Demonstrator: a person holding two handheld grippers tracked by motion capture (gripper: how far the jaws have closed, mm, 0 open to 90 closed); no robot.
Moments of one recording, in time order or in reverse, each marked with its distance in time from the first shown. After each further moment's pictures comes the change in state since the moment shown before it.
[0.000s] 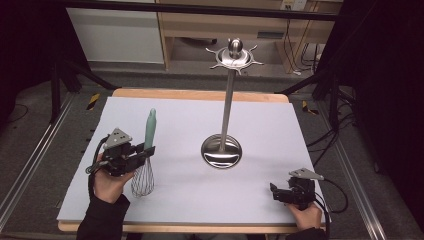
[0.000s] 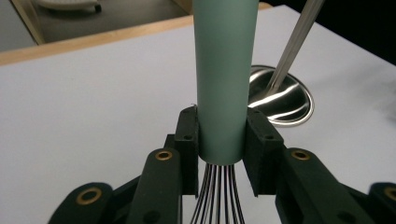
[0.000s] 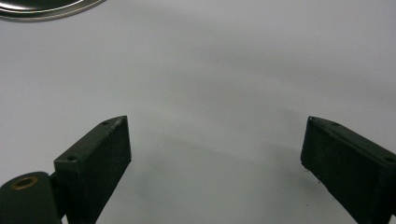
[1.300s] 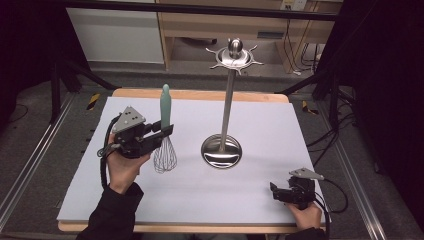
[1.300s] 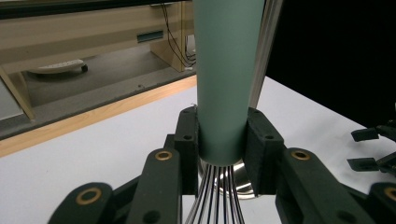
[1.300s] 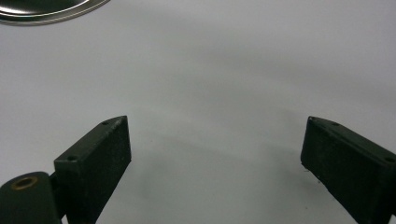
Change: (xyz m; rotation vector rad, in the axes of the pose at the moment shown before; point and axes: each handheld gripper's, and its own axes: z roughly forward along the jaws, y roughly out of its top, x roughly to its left) left arm -0.042 0.070 -0.005 -0.170 -0.072 0.091; right arm -0.001 0.001 0.000 -0.006 0.001 0.002
